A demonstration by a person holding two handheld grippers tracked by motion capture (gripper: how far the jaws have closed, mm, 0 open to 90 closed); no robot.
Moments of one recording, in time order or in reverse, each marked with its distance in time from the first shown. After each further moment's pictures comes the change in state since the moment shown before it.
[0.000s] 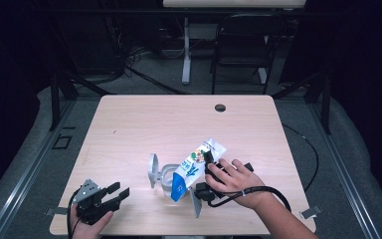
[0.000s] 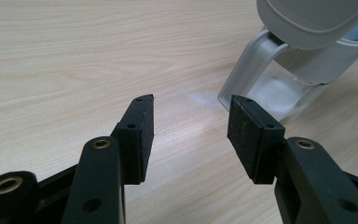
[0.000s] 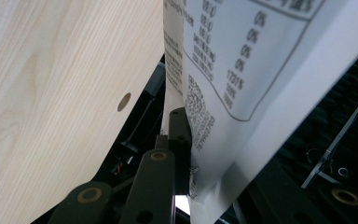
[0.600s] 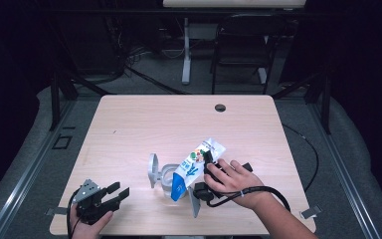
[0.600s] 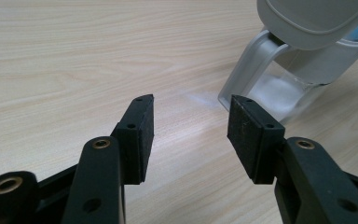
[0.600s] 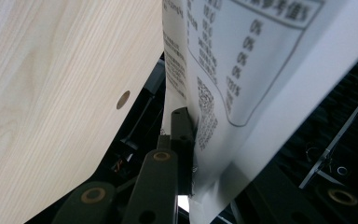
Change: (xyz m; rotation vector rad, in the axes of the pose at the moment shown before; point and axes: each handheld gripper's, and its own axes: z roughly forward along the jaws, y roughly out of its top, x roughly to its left) left arm 0.000 0.000 0.001 -0.009 0.001 -0.001; right arm -0.003 0.002 0.000 0.005 0.005 -0.002
